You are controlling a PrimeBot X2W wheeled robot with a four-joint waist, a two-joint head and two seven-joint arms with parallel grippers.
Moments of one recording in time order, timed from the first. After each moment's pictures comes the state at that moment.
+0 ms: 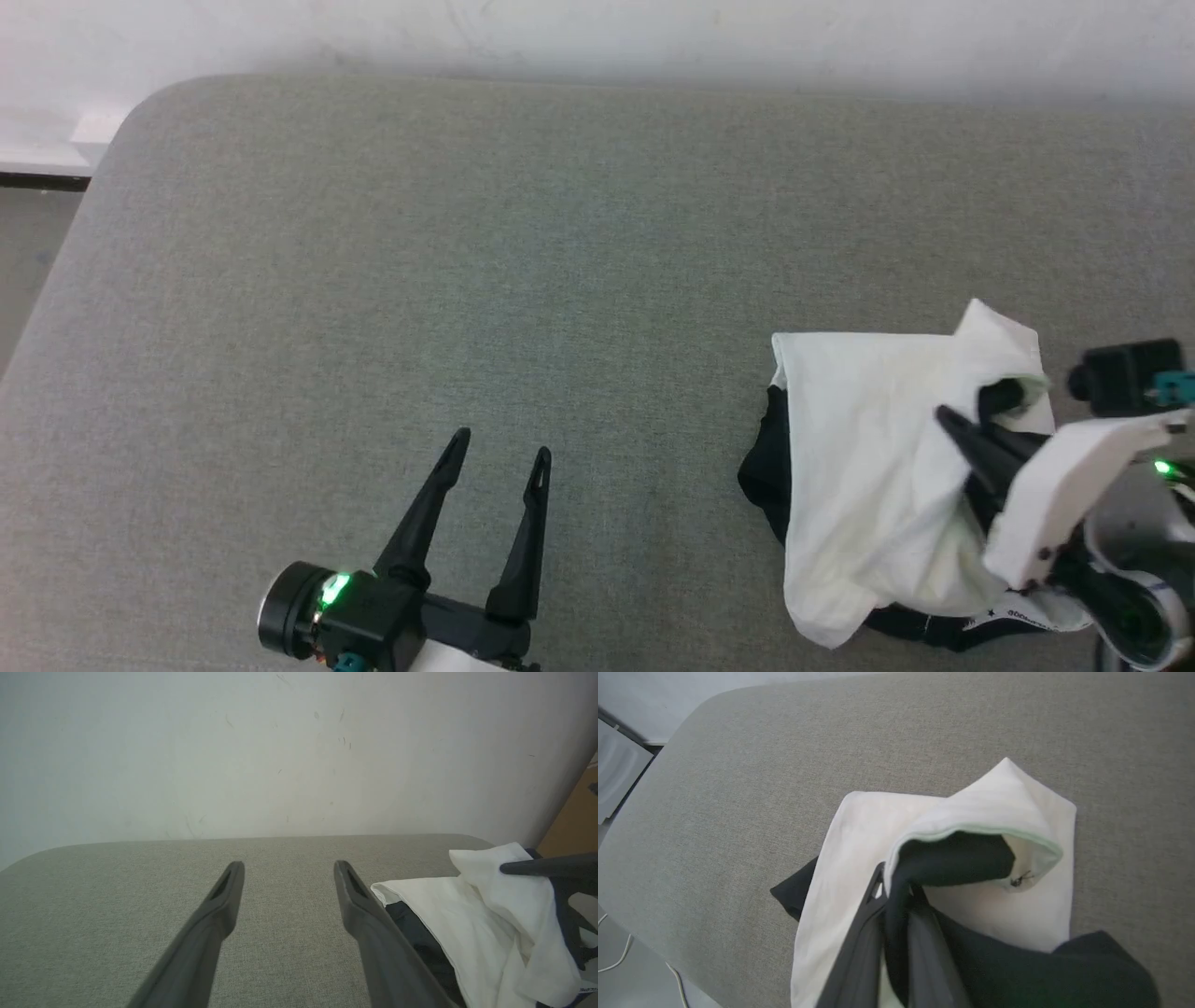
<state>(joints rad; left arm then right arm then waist) 0.06 0.26 -0.45 -0.21 -0.25 0.18 -0.25 -0.09 -0.22 -0.04 -0.17 0.50 0.13 0.70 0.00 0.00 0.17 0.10</state>
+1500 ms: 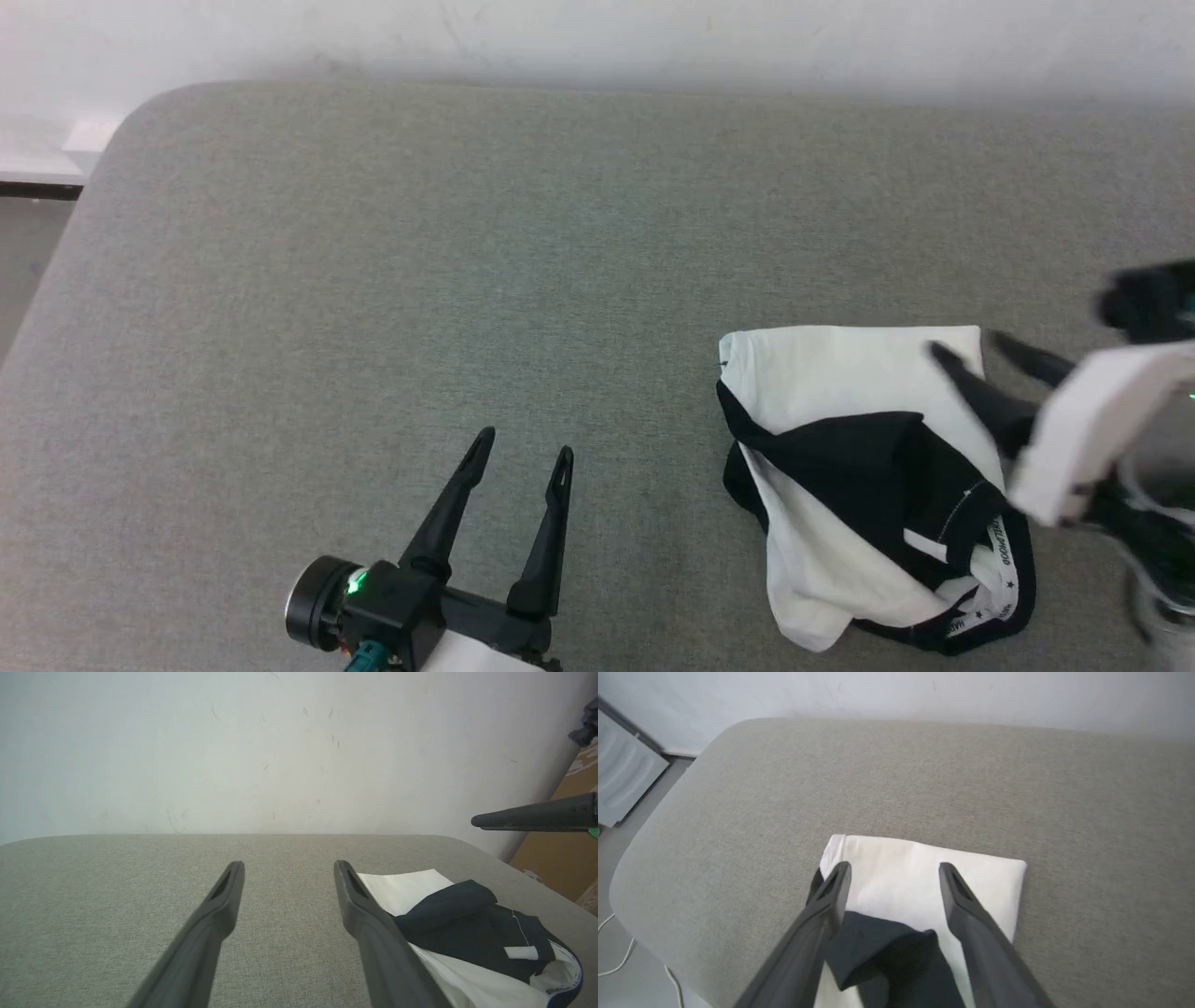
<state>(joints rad) 0.03 0.22 -0.46 -0.16 -0.26 0.14 -0.25 -0.22 -0.19 -0.03 -0.20 0.49 0.13 0.81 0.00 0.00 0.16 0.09</state>
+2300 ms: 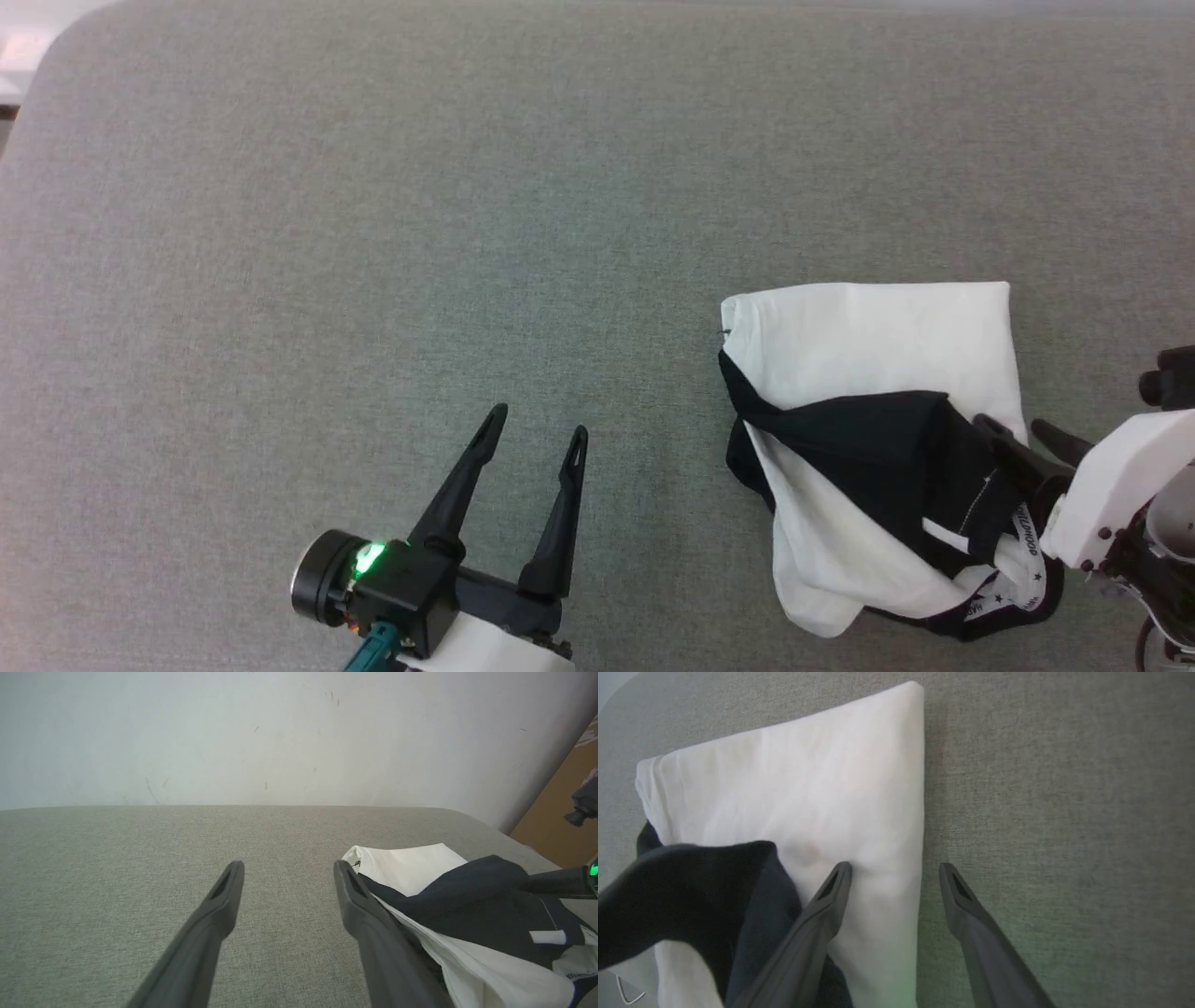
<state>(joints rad) -0.01 0.22 -0.48 -0.19 -0.24 0.15 -0.22 -0.12 -0.16 -0.21 -0.06 0.52 0.13 0.77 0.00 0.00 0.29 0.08</state>
